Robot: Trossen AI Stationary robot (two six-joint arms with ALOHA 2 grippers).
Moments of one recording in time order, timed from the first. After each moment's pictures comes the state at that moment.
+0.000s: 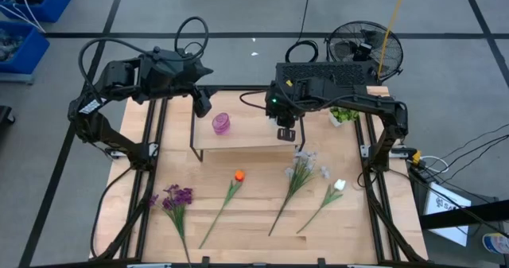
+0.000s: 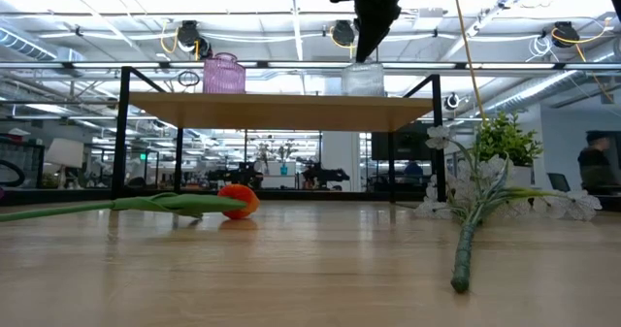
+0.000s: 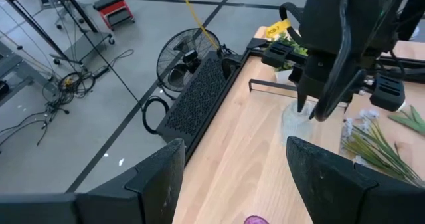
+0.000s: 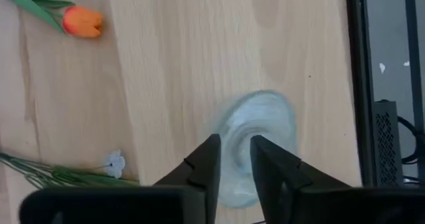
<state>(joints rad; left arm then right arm) 0.15 1.44 2.07 -1.19 -0.36 -0.02 -0.21 1.78 1.86 -1.28 0.07 -0.14</state>
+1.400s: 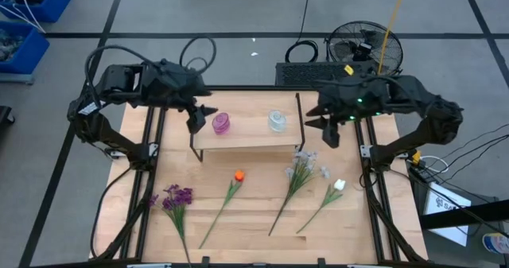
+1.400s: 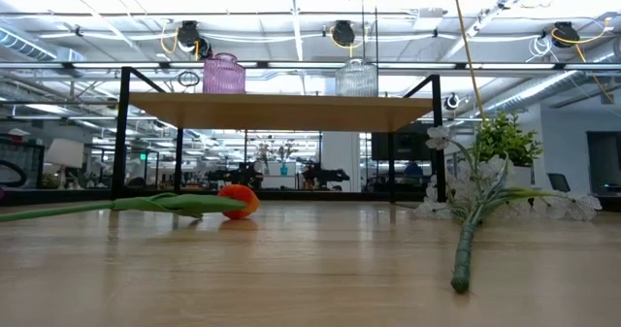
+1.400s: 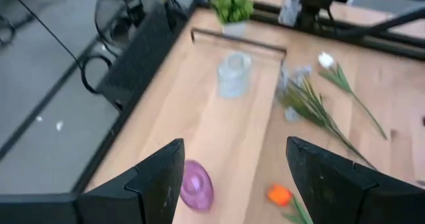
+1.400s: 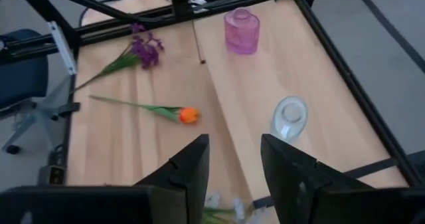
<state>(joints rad) 0.07 1.45 2.07 -1.36 -0.20 -0.20 0.00 1.33 1.86 -1.25 0.08 0.22</state>
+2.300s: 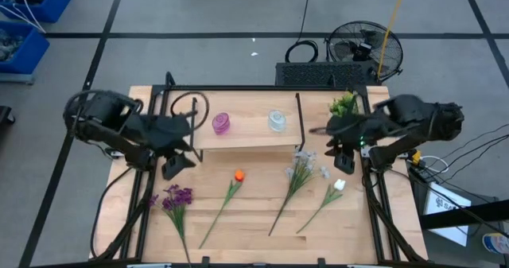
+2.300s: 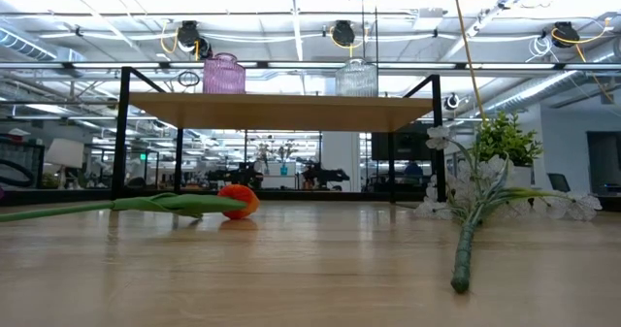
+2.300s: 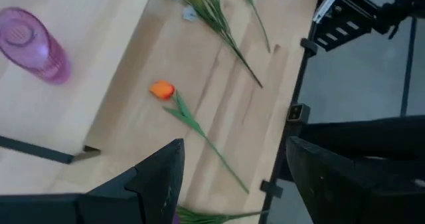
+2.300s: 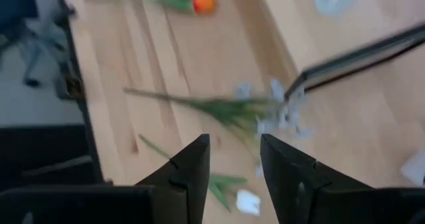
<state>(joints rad) -0.35 1.43 2.07 -1.57 -0.07 -0.79 0.24 1.28 1.69 -1.49 0.08 0.57</state>
